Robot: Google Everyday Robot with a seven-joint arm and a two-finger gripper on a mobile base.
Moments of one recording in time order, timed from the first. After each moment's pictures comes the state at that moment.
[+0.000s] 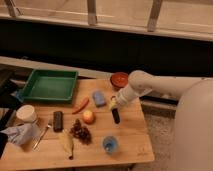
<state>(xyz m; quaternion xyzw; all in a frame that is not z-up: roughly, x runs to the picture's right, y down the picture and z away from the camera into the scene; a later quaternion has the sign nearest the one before) 0.048 0.123 0.796 -0.40 0.06 0.71 0.58</state>
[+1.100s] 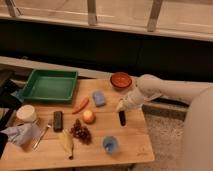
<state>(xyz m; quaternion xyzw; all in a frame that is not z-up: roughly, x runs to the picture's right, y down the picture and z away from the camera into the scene) 0.102 0.117 0.809 -0.37 0.08 0.75 0.54</state>
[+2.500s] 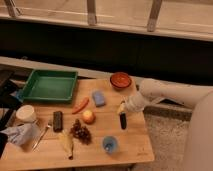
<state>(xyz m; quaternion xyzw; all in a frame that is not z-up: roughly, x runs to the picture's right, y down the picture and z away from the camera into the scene) 0.110 0.132 0.807 -0.37 0.08 0.76 0.52</state>
